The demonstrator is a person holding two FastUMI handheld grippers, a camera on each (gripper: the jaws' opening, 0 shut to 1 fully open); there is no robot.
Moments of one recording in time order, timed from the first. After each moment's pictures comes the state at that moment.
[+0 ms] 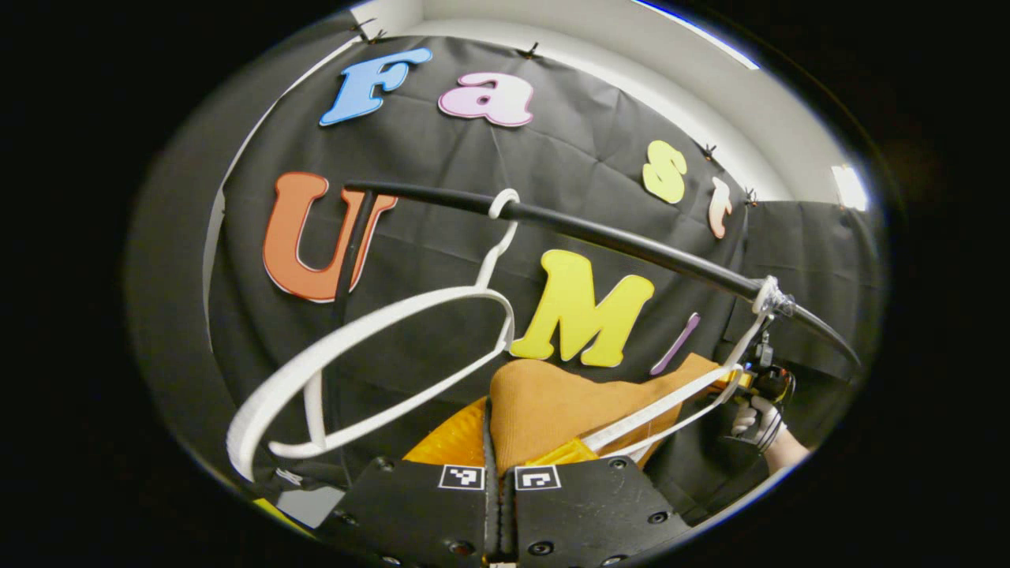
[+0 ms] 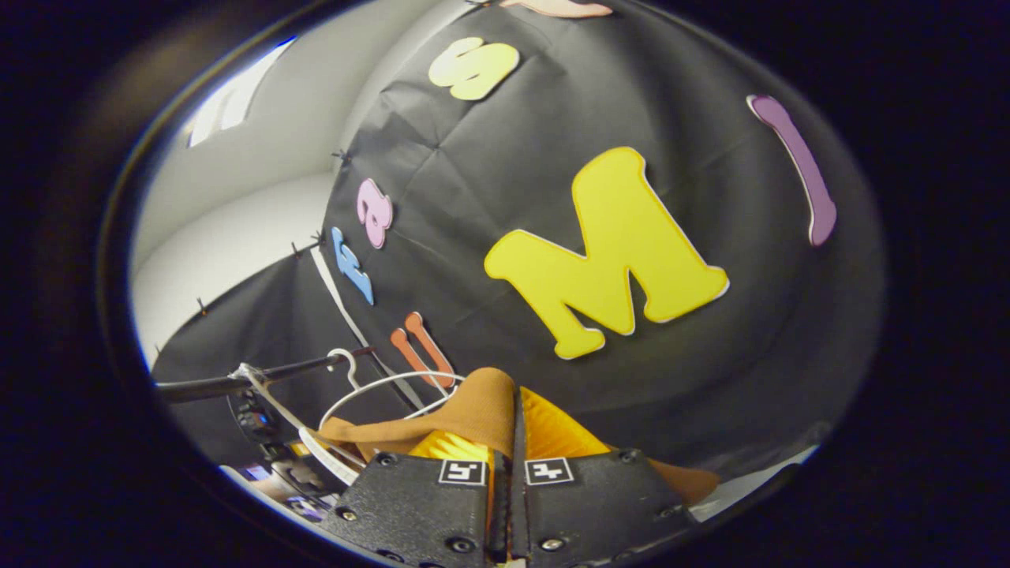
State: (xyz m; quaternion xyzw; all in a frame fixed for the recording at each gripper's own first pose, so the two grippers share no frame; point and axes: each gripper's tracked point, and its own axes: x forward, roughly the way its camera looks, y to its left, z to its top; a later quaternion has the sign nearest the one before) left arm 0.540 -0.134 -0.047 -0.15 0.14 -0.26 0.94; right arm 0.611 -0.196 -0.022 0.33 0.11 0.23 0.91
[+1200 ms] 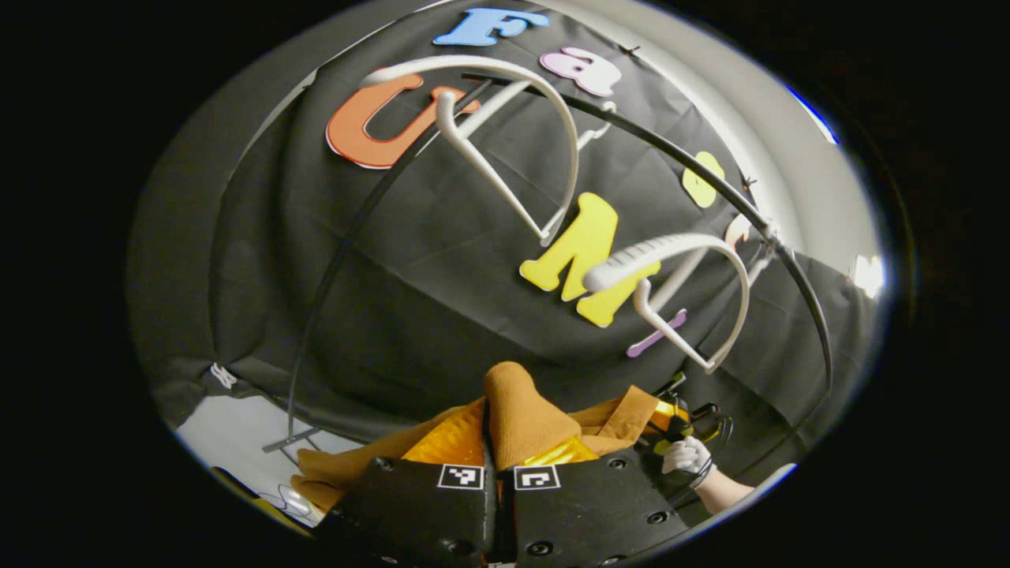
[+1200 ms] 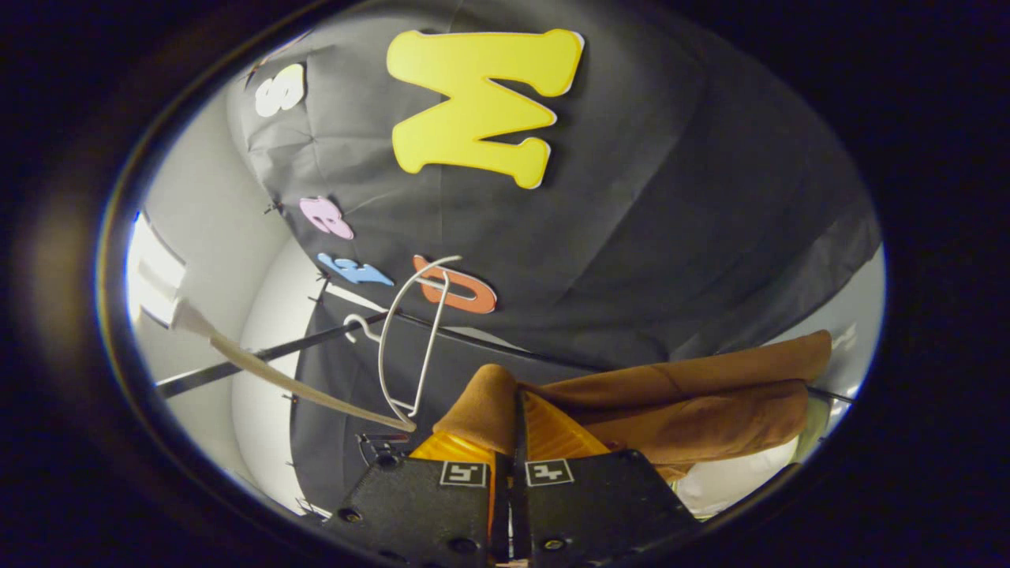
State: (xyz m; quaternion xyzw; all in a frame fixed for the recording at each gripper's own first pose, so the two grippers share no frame) left arm 0.461 -0.142 -0.183 -0.28 0.23 -0.27 0.89; right arm 0.543 -0.086 -0.164 0.53 0.28 0.31 0.73
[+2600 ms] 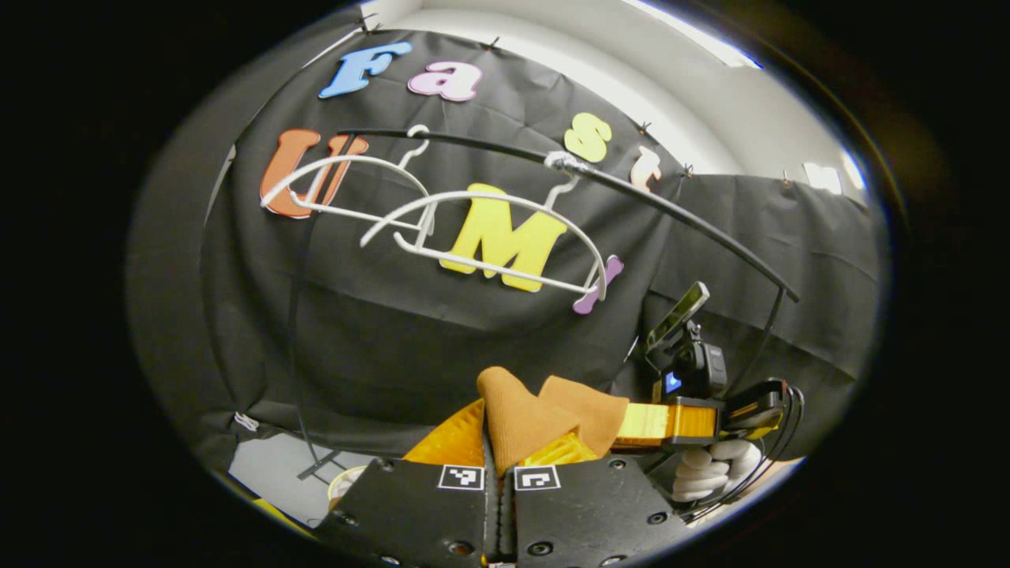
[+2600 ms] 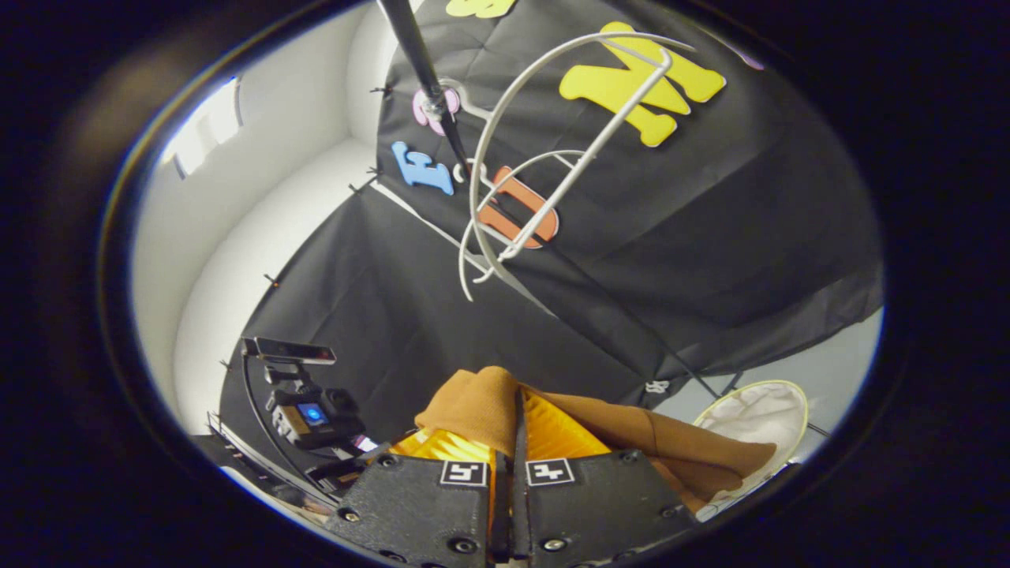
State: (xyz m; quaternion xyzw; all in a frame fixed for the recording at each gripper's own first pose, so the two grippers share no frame) left arm 0.297 -0.196 -0.144 -0.14 0.18 -0.33 0.92; right arm 0.348 0.067 -0.149 0.37 0.25 0.32 0.83
